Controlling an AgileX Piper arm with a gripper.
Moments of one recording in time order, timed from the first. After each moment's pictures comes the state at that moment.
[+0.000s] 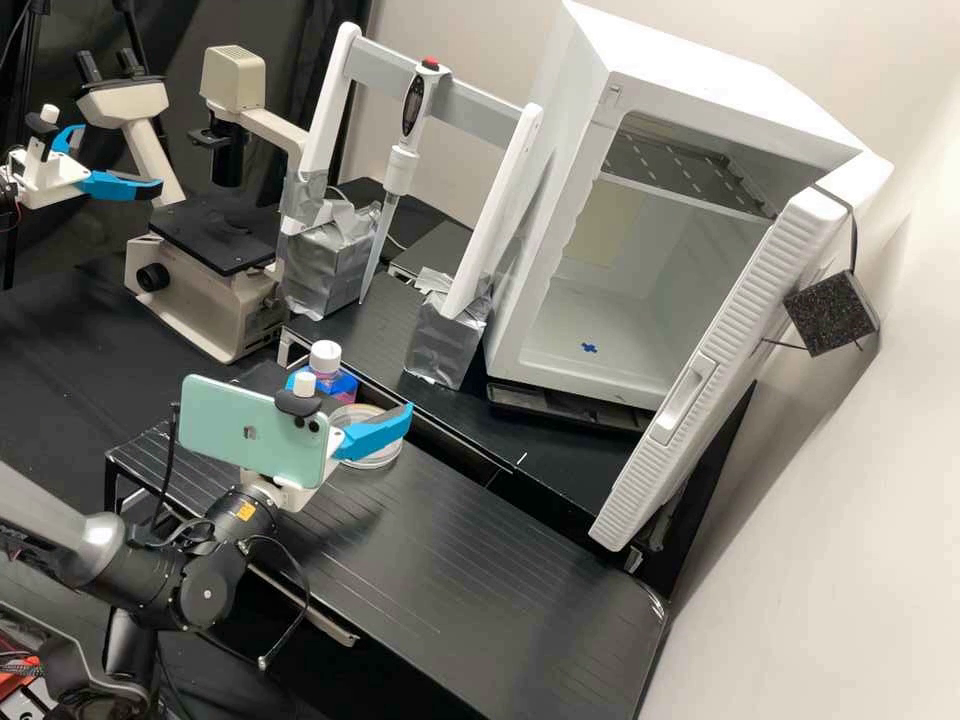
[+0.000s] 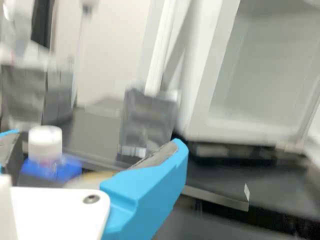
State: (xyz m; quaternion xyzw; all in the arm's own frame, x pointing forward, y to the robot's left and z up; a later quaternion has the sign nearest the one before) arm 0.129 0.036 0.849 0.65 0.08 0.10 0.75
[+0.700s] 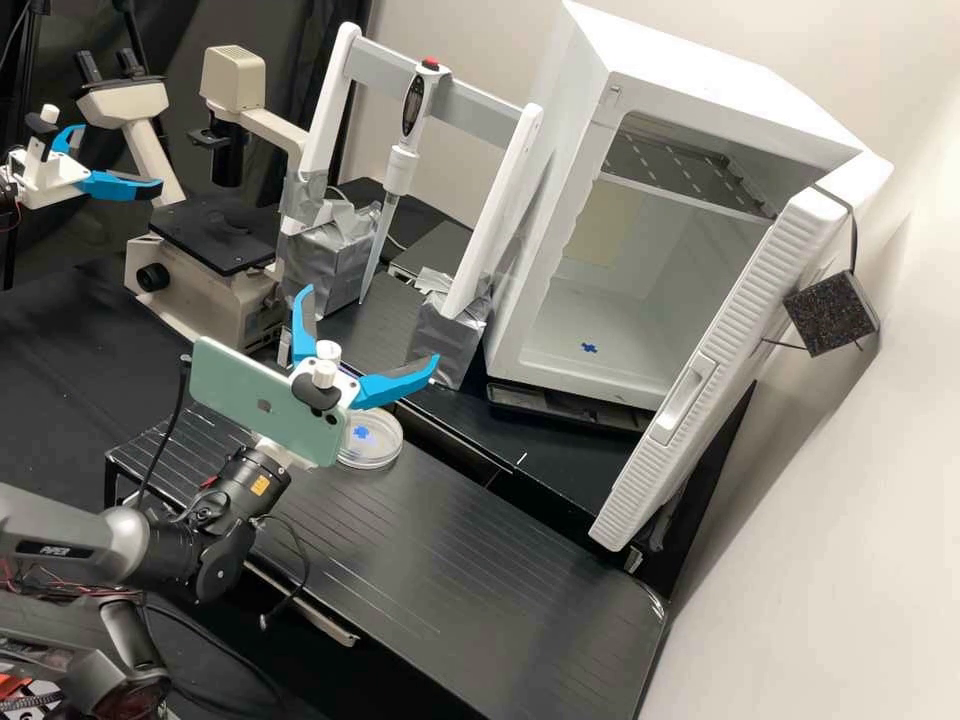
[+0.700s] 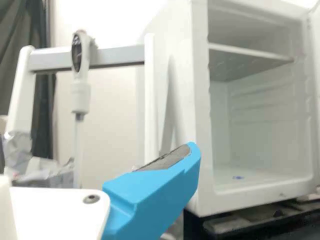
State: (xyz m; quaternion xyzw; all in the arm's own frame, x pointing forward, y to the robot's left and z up) arm 0.152 0.062 0.859 0.73 0.07 0.21 0.65
